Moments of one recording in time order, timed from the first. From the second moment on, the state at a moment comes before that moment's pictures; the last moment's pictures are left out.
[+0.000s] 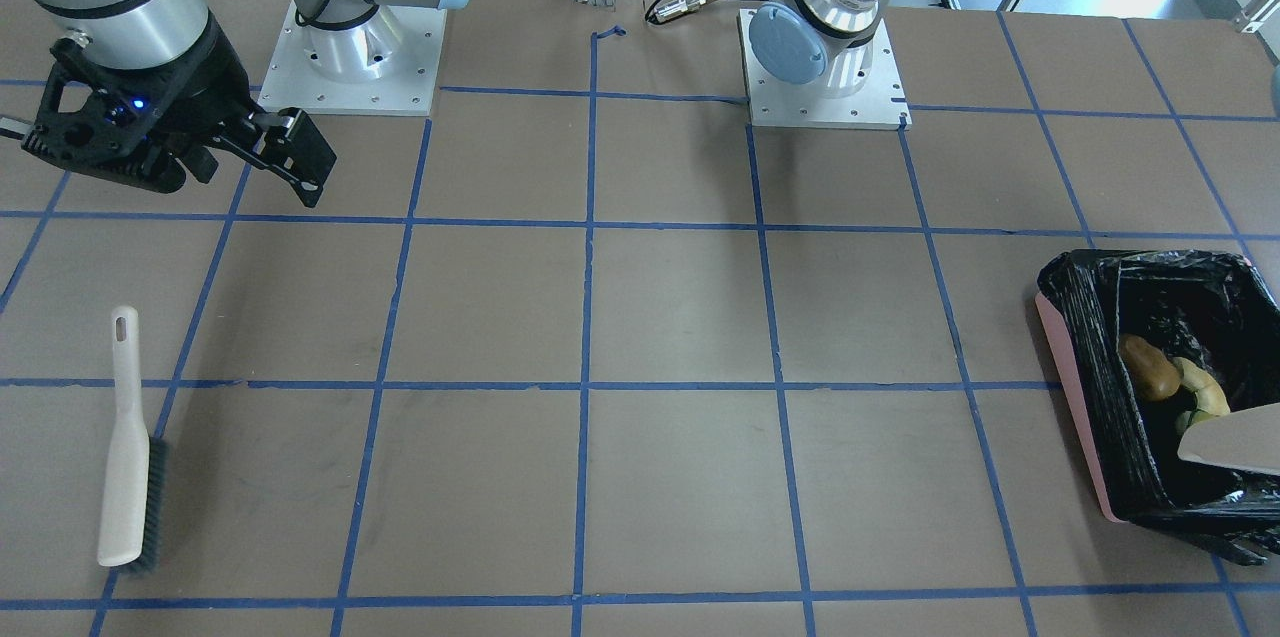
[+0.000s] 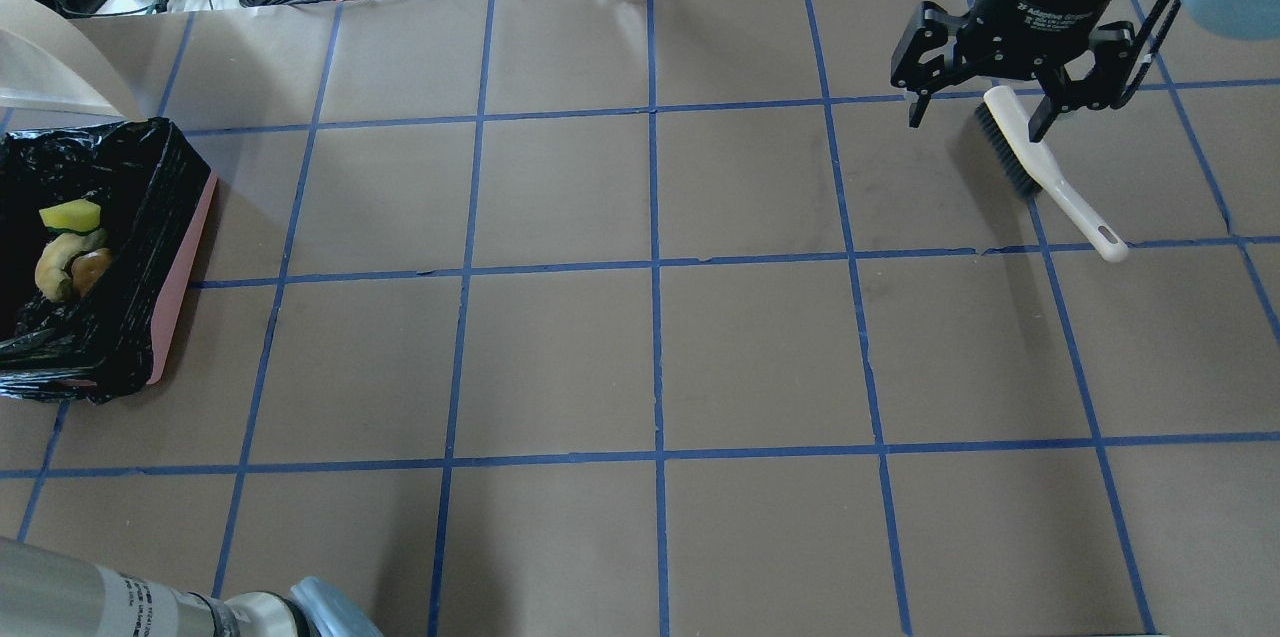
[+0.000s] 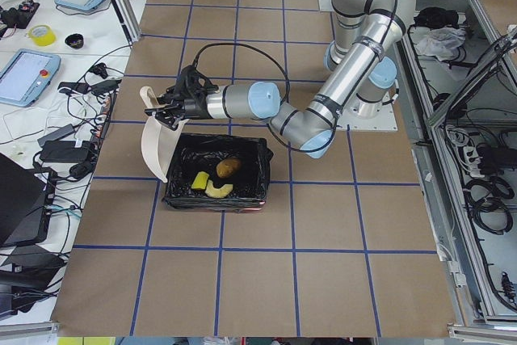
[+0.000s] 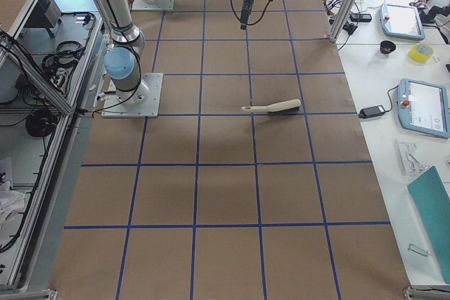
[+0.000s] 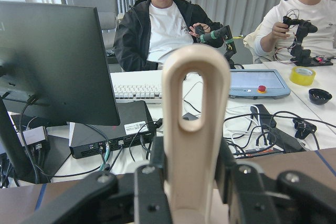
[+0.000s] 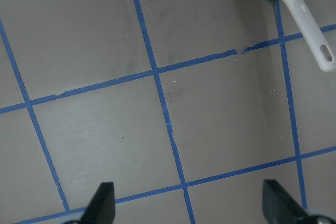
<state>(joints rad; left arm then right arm) -0.69 -1.93 -1.64 -0.16 0.62 0.49 1.53 -1.53 1.52 -1.52 -1.59 0.20</state>
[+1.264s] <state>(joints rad) -1.21 -1.84 -1.55 -0.64 1.60 -0.38 1.54 -1.56 1.56 -1.61 -1.59 0.19</state>
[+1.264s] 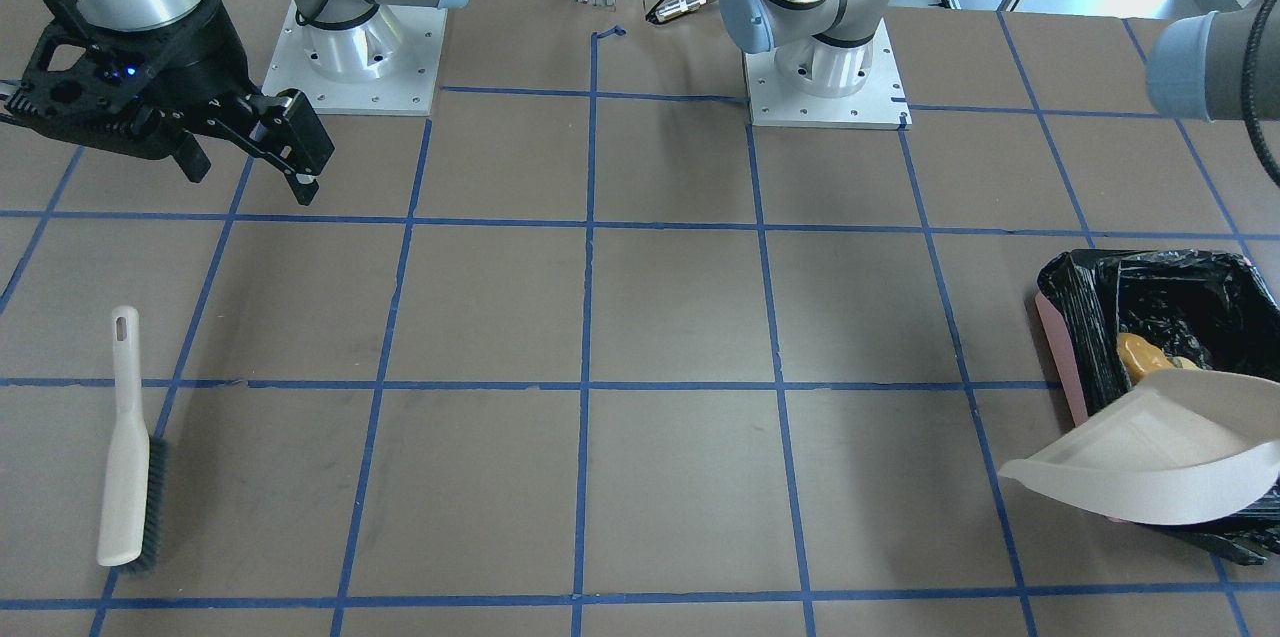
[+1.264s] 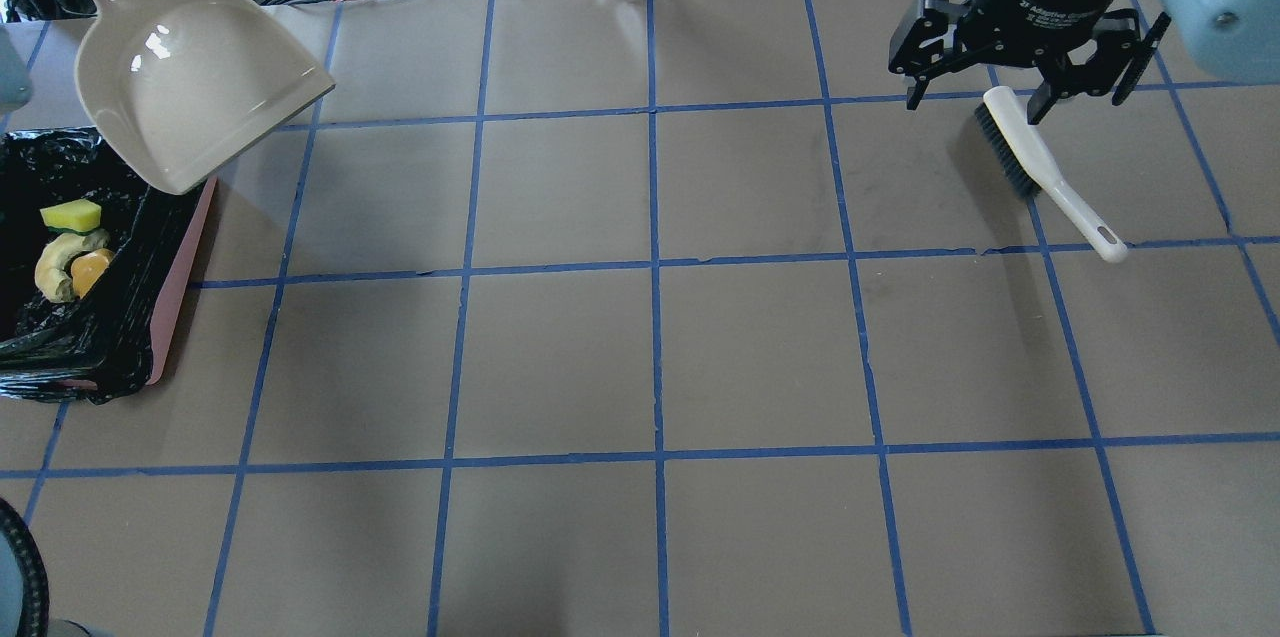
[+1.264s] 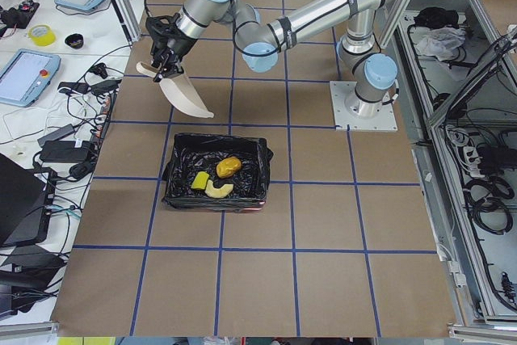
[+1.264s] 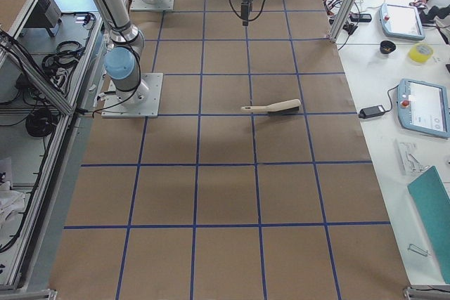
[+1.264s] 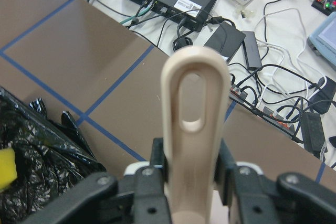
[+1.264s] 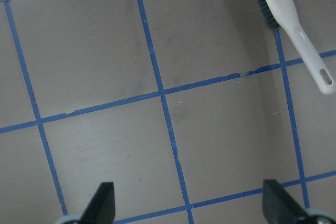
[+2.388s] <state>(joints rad) -1.35 -1.96 -1.56 -1.04 1.65 -1.35 1.54 -1.59 1.57 -1.61 -1.59 0.14</state>
